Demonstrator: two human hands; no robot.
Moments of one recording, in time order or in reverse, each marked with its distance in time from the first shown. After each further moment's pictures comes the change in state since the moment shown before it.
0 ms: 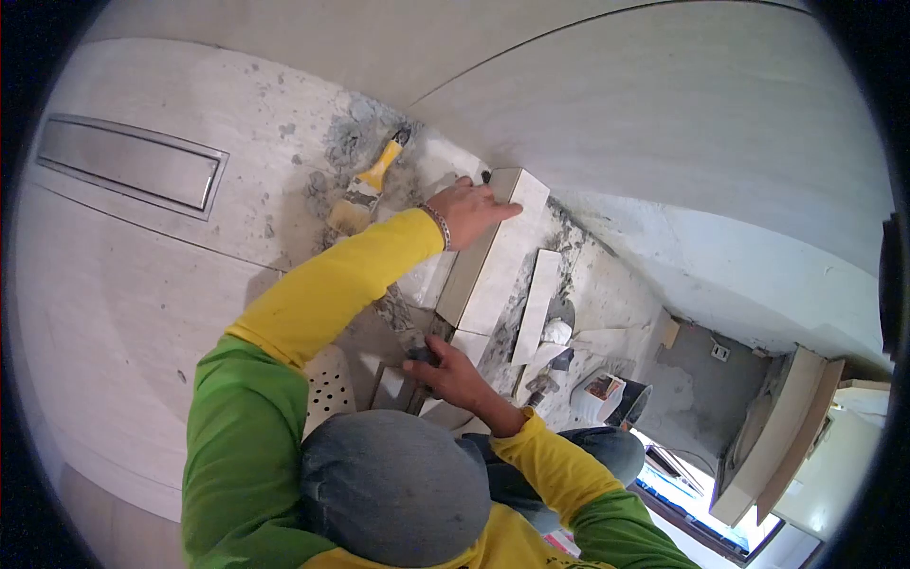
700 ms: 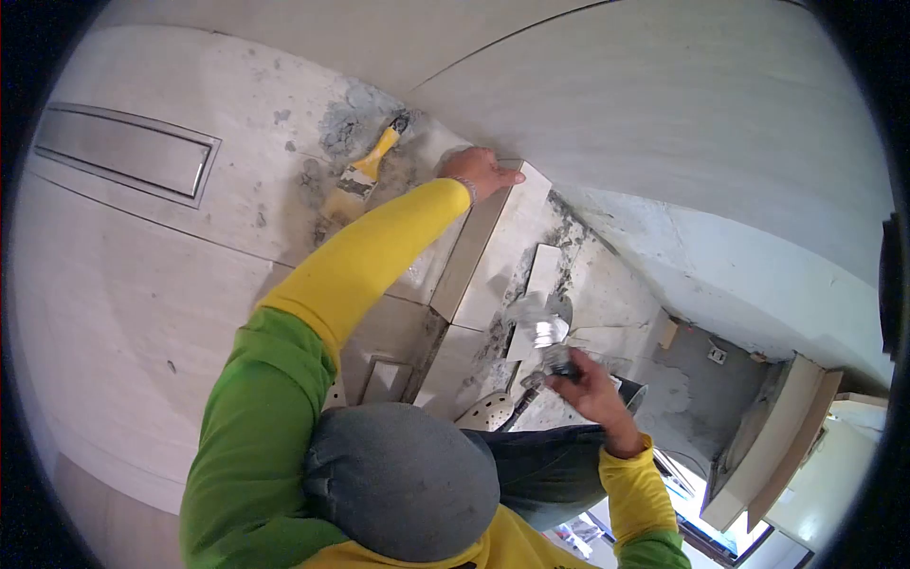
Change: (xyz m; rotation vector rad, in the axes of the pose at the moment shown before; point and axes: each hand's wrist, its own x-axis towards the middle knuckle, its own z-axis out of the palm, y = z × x) left_hand 0.052 -0.027 0.023 -0.534 0.197 -0.710; right_hand -0.118 -0.012 -0.162 -0.395 0.233 0.026
